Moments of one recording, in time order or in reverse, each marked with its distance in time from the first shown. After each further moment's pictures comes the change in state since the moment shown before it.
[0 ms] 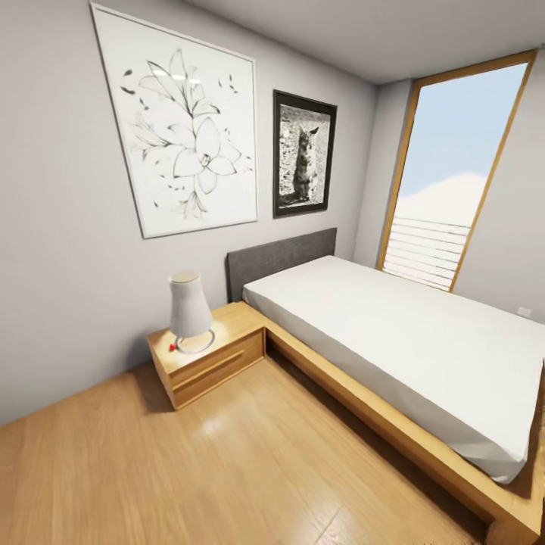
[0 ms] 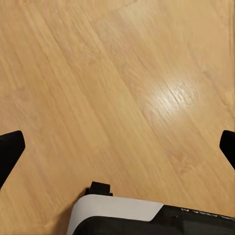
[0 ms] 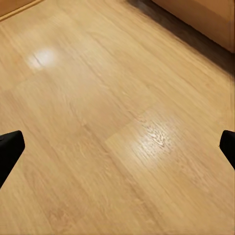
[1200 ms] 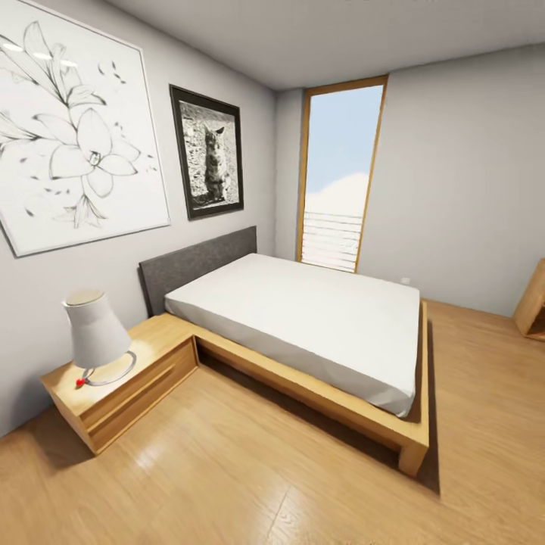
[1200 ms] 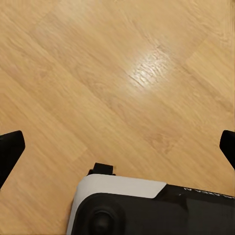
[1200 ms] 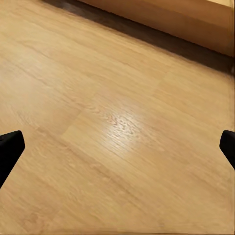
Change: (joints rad) left arm 0.000 -0.002 0.000 0.062 -0.002 -0.003 -0.002; right arm 0.000 -0.003 0.000 0.000 -0.001 0.000 0.000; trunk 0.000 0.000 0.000
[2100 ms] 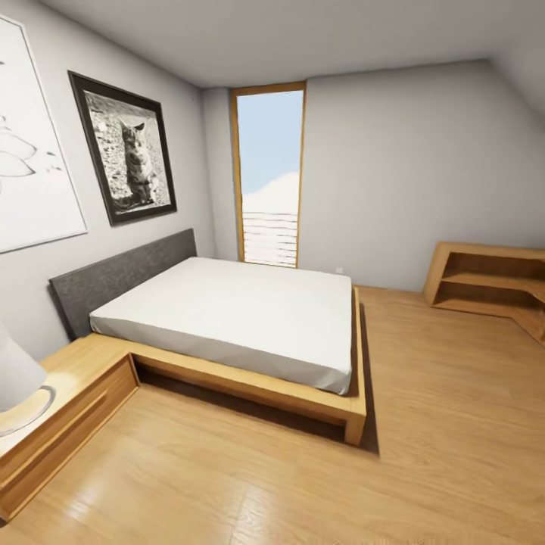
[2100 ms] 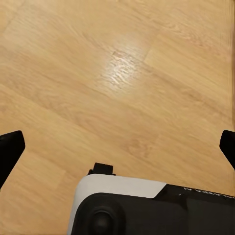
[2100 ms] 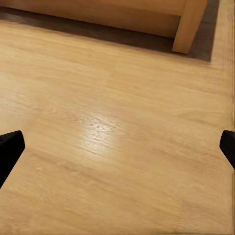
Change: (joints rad) left arm 0.000 0.000 0.000 0.000 0.000 0.000 0.000; right arm 0.000 -0.001 0.000 0.000 0.000 0.000 0.000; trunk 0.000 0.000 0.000
